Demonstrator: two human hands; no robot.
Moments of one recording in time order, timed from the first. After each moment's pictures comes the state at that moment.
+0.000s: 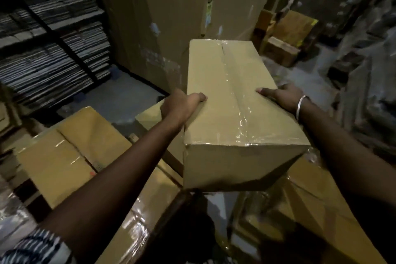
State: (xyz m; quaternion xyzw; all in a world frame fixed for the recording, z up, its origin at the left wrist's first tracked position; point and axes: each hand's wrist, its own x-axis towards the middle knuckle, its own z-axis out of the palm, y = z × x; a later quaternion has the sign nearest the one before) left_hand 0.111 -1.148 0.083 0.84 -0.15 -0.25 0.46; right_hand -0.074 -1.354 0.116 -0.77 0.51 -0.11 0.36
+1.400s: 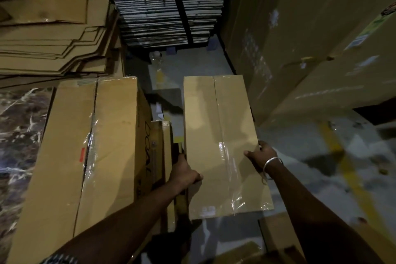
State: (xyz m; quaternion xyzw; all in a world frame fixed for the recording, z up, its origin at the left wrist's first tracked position) left_hand 0.155 -1.202 -0.148 0.82 0.19 -0.30 0.44; right_hand 0.185 -1.476 -0.166 -0.85 0.31 0.16 0.39
